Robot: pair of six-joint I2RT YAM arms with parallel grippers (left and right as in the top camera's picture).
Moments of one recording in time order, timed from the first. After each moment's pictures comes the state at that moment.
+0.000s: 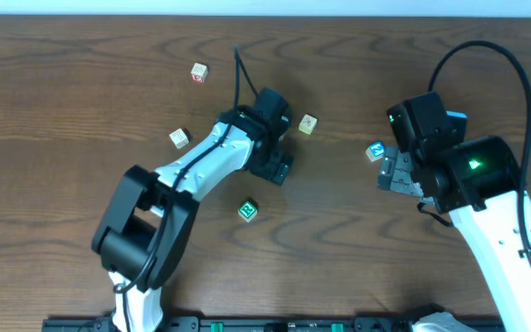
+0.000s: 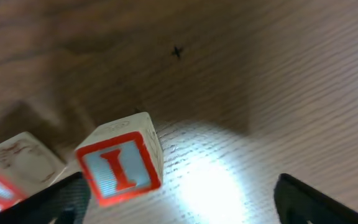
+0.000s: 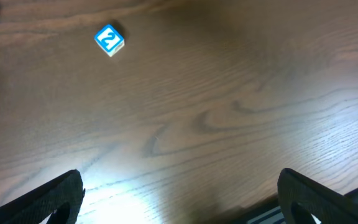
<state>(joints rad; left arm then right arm) -0.56 1.99 1.37 -0.73 0.07 -0.09 0.33 1.31 1.42 -1.45 0.41 0.57</state>
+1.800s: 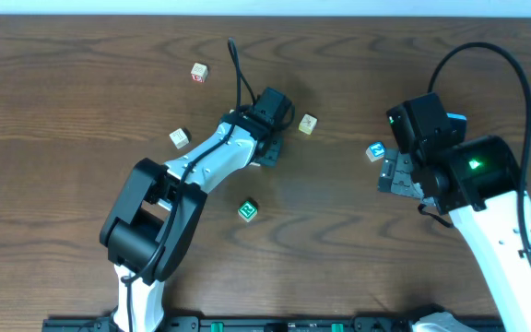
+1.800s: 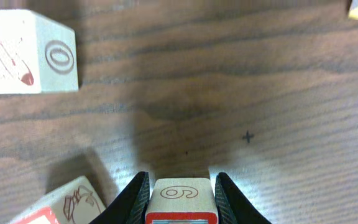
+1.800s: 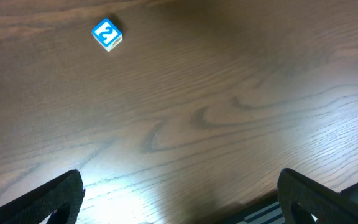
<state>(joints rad) -0.56 2.03 1.37 -0.56 -0.11 -0.27 0.33 1.31 1.42 -1.47 0.41 0.57</state>
